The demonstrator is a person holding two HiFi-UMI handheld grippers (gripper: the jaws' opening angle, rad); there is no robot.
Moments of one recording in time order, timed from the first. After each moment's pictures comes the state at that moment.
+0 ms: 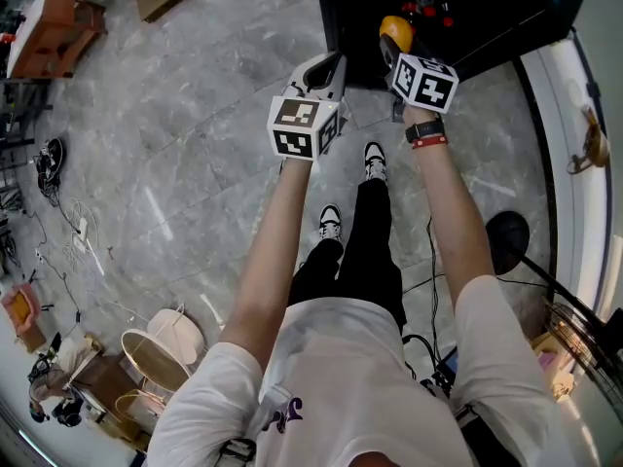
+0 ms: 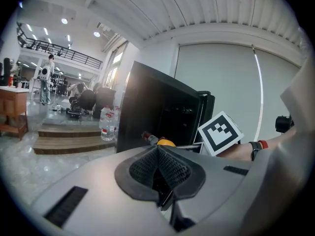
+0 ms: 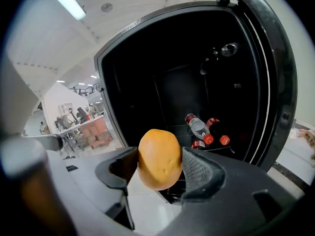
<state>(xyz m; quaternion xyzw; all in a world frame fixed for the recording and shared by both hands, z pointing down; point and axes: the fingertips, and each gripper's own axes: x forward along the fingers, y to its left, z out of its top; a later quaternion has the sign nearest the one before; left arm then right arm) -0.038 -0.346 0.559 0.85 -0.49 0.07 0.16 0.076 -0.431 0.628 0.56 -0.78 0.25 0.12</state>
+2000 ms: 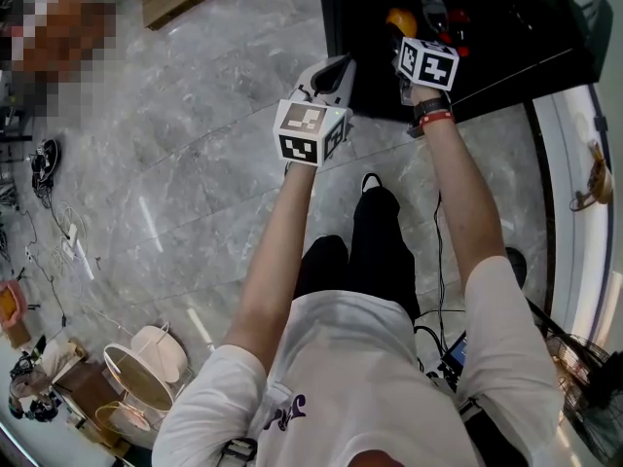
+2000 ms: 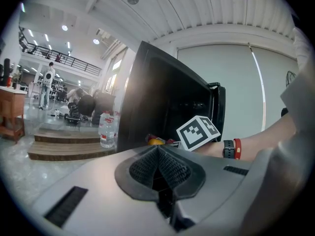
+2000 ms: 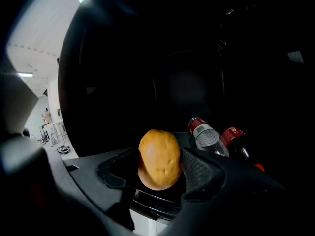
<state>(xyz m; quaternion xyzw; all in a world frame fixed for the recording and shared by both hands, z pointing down) -0.033 -0.422 0.615 0.86 -0.50 0.05 0.12 0.074 -0.570 0.693 0.55 -0.80 0.19 0.14</state>
